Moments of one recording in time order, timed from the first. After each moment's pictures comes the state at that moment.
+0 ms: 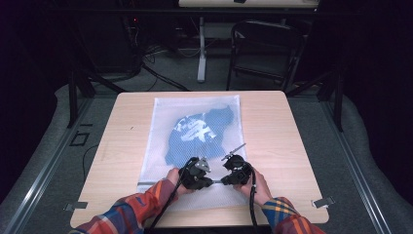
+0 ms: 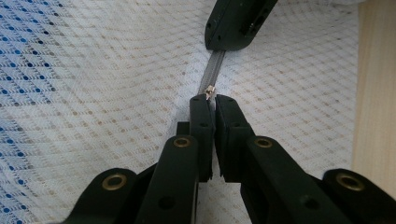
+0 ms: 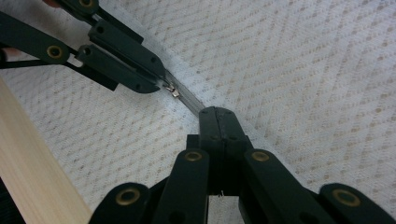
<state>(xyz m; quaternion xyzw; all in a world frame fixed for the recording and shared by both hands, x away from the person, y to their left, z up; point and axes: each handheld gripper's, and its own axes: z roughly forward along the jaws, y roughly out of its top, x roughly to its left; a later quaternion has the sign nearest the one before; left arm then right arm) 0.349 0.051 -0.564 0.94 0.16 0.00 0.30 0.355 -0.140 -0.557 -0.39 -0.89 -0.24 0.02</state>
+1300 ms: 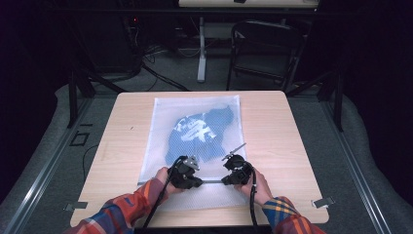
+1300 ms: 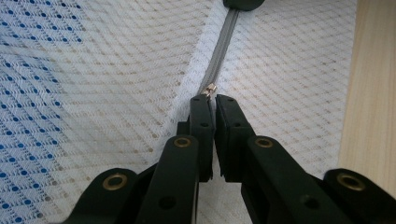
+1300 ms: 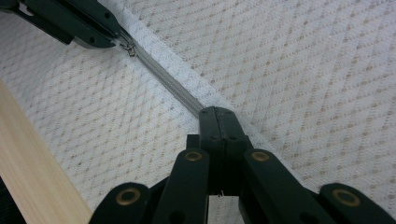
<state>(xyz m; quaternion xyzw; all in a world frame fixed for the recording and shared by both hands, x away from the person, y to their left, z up) 0.351 0.084 -0.559 0.94 0.19 -0.02 0.29 0.355 -0.140 -0.557 -0.39 -0.89 -0.24 0.03</state>
